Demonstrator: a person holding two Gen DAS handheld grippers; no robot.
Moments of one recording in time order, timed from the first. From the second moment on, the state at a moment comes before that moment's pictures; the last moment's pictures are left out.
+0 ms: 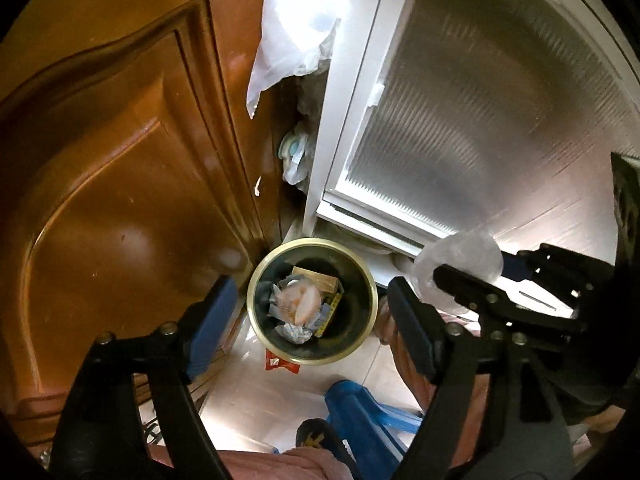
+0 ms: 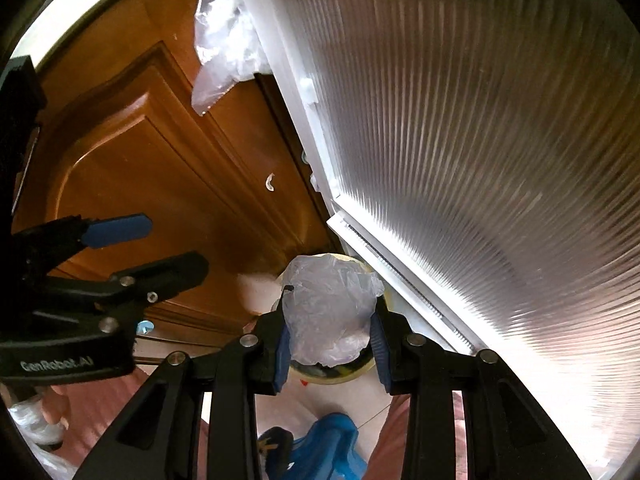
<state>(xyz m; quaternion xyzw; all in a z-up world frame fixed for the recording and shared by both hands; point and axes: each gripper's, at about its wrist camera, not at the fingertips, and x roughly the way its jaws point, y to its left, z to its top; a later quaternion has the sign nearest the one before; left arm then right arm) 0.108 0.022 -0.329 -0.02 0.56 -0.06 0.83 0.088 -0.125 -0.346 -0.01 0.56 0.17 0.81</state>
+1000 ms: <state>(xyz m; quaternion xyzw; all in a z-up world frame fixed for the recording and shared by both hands) 0.102 0.011 -0.296 0.00 0.53 -0.06 0.84 0.095 -0.124 -0.344 0.01 0.57 0.18 0.80</state>
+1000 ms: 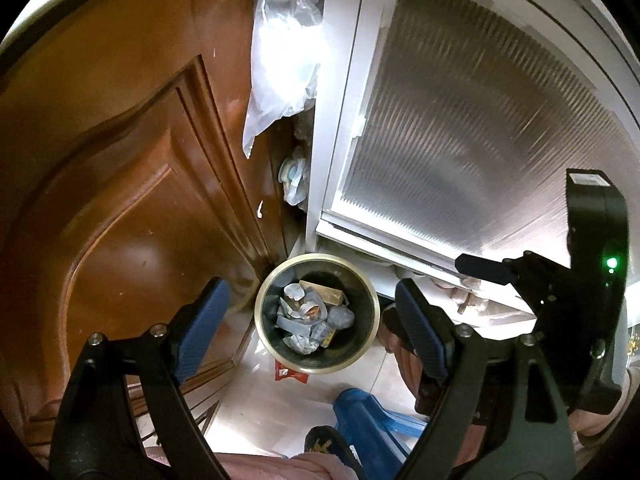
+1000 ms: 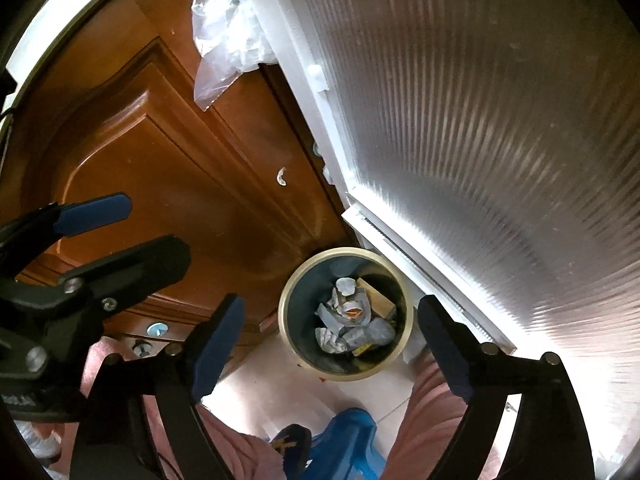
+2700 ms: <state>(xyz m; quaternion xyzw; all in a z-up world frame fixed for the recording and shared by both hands) -0.022 0.034 0.009 -0.01 0.34 0.01 0.94 -0.039 -0.142 0.057 -0.01 0.33 0.11 0.94</state>
